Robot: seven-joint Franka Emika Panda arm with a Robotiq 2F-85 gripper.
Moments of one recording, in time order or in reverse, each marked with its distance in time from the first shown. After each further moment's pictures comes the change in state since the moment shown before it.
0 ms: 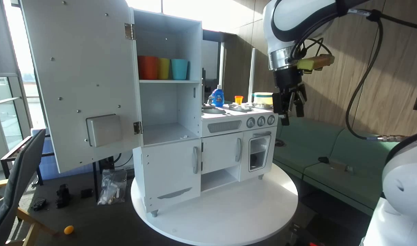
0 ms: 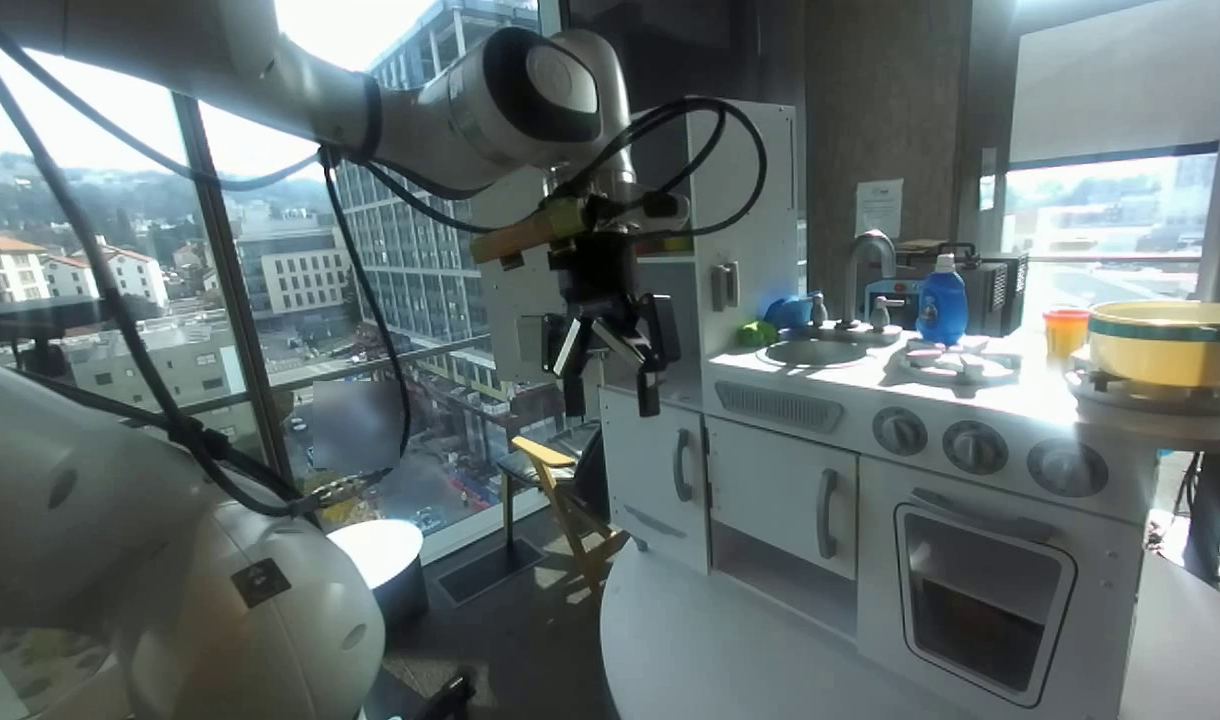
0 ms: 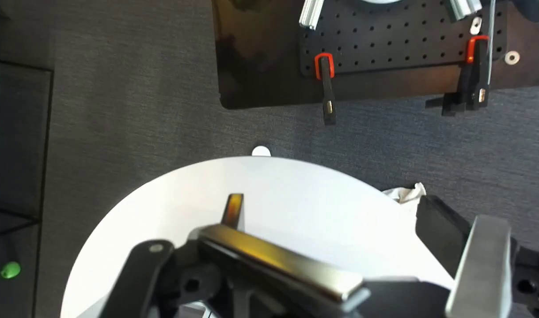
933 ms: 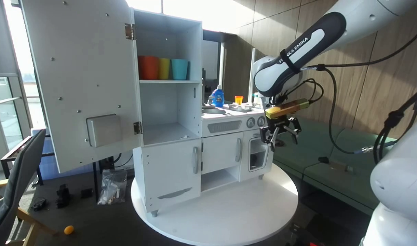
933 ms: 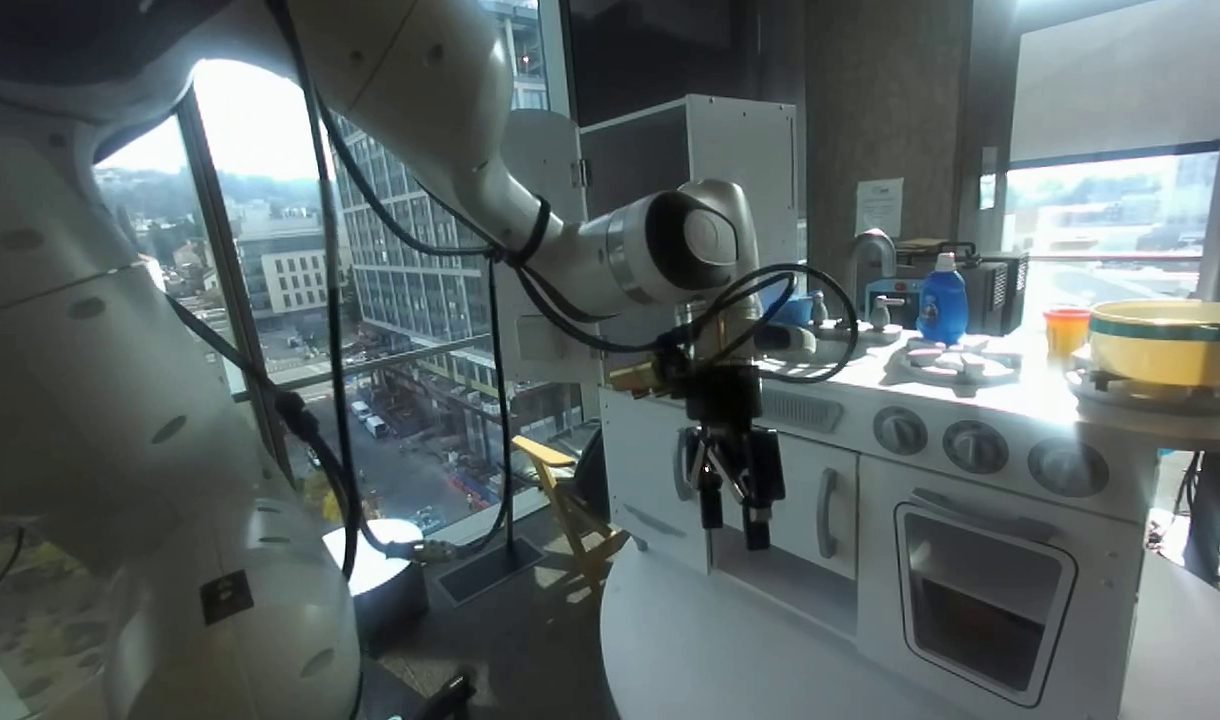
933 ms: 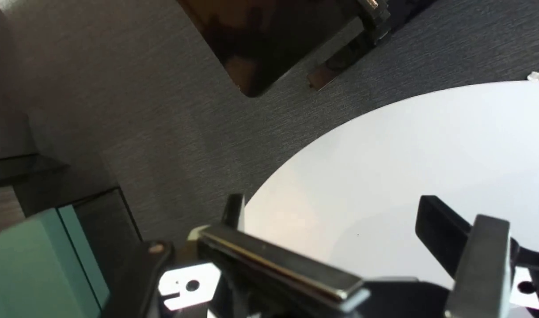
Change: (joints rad) arm -0.160 0.407 -0.047 -0.001 -0.100 0.347 0.517
